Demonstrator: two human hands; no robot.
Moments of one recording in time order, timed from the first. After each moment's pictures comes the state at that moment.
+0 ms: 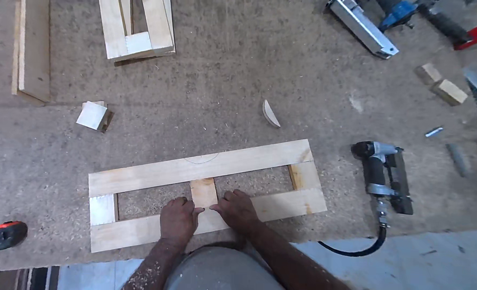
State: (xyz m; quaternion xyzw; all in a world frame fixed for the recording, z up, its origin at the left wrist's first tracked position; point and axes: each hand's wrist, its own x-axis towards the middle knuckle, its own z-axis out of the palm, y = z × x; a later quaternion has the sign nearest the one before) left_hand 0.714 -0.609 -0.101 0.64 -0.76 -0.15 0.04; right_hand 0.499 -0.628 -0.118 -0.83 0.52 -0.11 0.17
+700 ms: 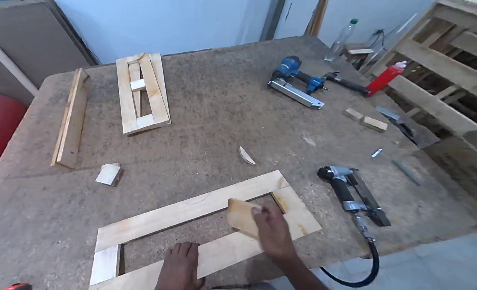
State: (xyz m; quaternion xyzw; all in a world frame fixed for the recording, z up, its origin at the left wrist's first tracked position) left_hand 0.716 -0.597 -0.030 0.54 -0.77 -0.29 -0.15; right_hand 0.446 -0.623 0.033 -0.45 0.71 -0.38 0.40
